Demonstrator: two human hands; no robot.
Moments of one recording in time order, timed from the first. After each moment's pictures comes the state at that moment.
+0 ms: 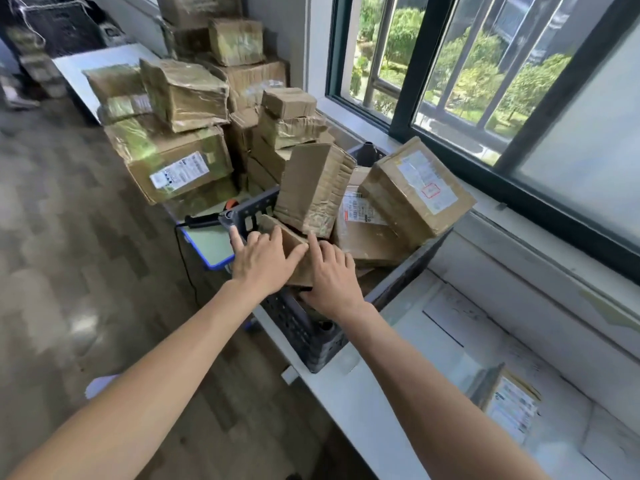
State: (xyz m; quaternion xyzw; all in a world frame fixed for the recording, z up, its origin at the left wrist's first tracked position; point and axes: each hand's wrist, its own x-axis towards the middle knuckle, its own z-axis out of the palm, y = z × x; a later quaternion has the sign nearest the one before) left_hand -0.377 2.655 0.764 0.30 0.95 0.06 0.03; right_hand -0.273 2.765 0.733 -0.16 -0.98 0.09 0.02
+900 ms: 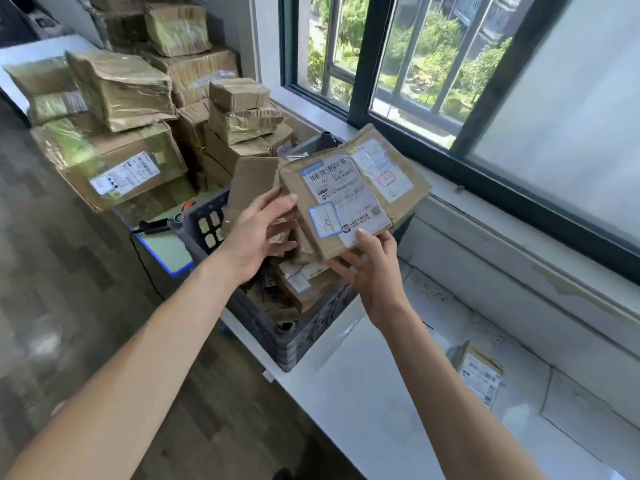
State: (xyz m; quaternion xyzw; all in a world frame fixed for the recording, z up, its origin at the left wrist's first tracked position) left_hand -0.361 2.712 0.806 0.14 0.57 0.71 0.39; right_hand -0.190 2.834 0.781 -0.28 -0.44 0.82 0.24
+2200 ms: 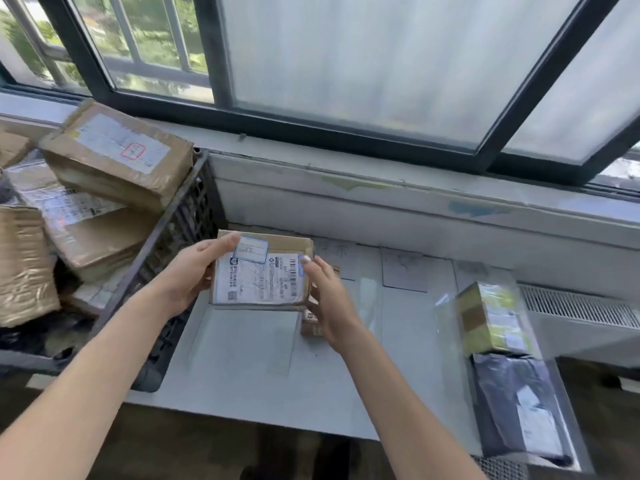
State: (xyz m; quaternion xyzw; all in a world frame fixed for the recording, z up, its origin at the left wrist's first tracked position) left_hand -0.166 2.817 0.765 0.33 0.64 0.42 0.56; right_hand 0.065 2.850 0.732 -0.48 -0.39 0.72 0.31
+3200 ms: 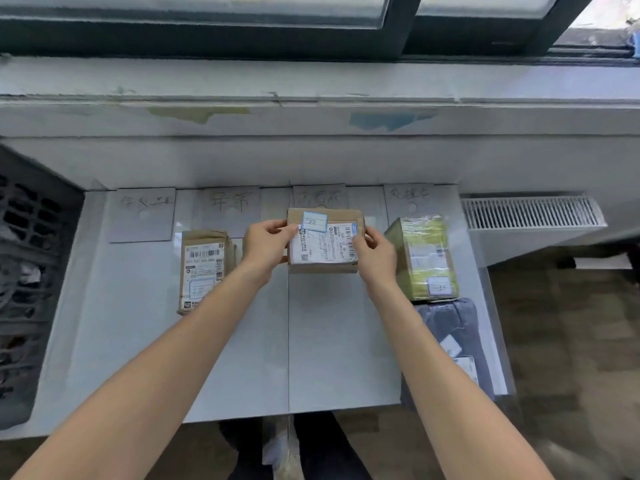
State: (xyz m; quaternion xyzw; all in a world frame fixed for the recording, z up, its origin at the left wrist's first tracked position) left_hand 0.158 2.993 0.615 0.27 0.70 0.37 0.55; right_hand 0.344 2.979 0.611 -0.72 -0.36 0.49 0.34
